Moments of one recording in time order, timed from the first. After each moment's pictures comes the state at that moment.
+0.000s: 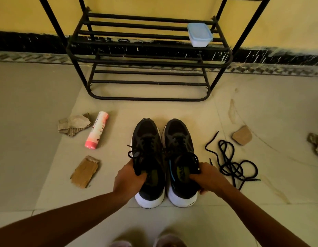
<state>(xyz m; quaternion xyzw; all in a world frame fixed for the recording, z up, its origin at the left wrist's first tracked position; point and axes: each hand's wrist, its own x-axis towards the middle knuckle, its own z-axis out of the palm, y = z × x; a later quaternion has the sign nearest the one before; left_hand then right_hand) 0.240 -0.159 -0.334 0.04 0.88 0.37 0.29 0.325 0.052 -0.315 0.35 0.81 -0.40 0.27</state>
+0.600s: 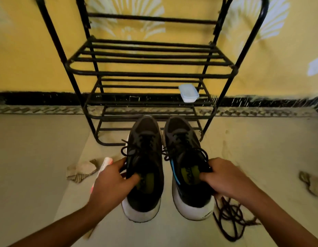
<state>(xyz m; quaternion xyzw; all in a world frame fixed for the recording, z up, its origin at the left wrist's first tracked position) 0.191 -0.168 -0.181 0.14 0.87 0.45 0.16 0.288 0.059 -0.147 0.30 0.88 -0.33 0.14</state>
